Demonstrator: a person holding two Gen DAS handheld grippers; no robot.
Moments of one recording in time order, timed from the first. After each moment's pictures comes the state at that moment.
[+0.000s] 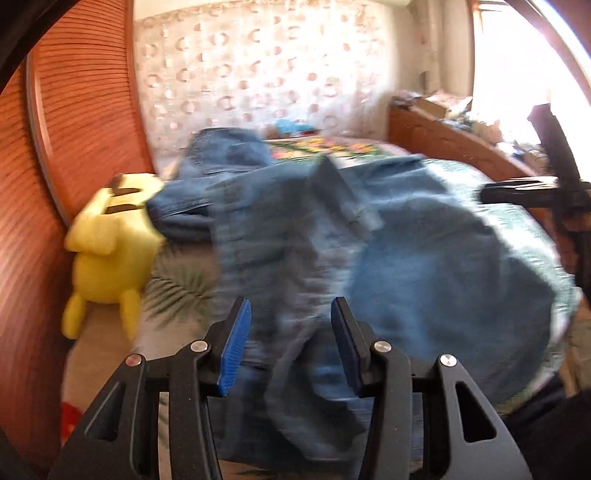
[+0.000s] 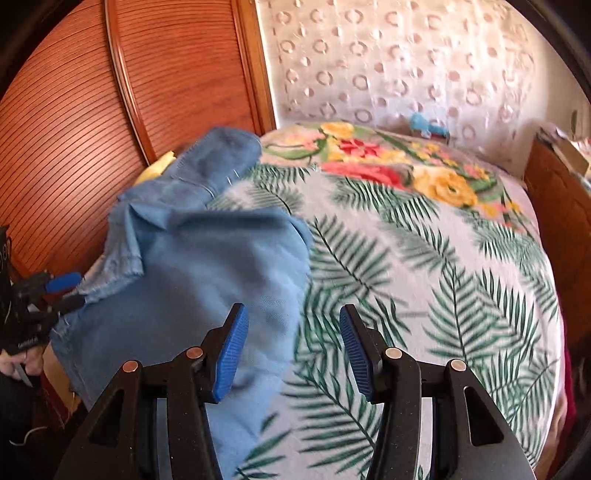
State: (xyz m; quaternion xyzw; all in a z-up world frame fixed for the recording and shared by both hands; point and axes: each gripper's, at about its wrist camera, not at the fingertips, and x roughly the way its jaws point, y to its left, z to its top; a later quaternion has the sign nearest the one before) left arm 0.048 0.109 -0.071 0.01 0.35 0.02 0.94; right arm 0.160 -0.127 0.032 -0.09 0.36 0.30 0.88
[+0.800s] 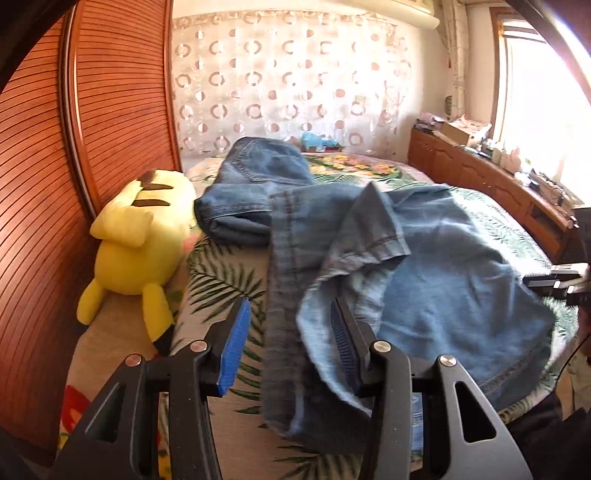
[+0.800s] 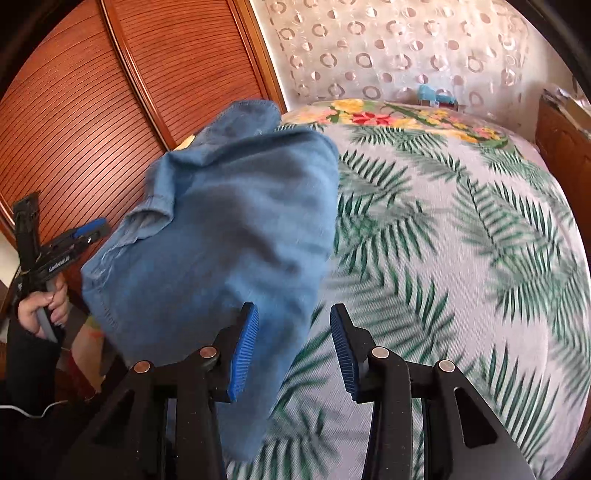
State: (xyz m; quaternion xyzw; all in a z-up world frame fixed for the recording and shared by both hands) left arm 0.027 0.131 -0.058 -0.03 0.32 0.04 0.95; right arm 0.099 -0.149 0.001 -0.04 0.39 0.33 0.86
